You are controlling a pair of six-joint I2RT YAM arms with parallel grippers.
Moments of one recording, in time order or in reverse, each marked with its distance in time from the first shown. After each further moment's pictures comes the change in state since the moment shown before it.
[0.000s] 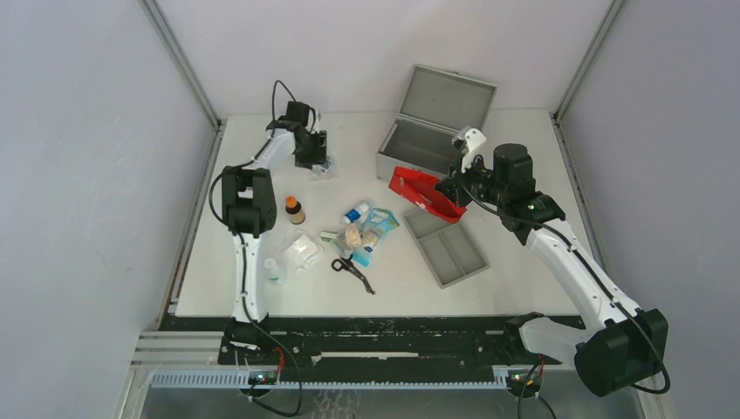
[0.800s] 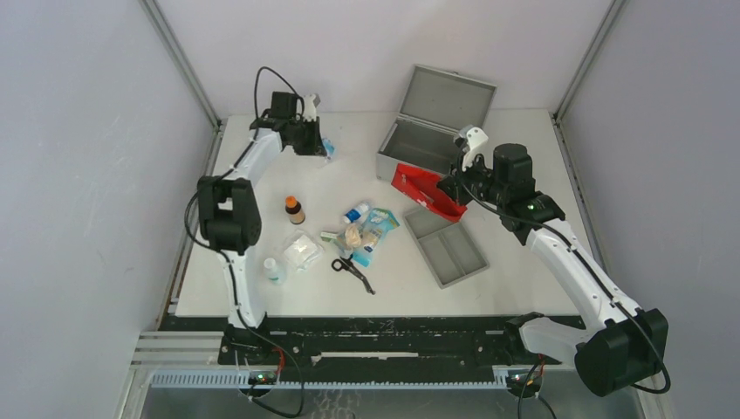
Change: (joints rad) left arm 0.000 -0.240 -0.193 0.122 0.196 0.035; right arm 0.002 0.000 0.000 0.003 0.028 0.018
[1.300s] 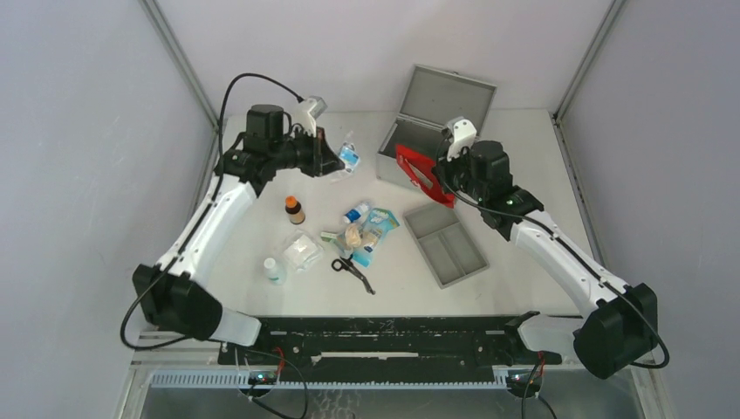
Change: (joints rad) left arm -0.122 -0.693 -0.429 0.033 0.265 -0.011; right arm 0.124 0.083 0.027 0.120 0.325 0.043
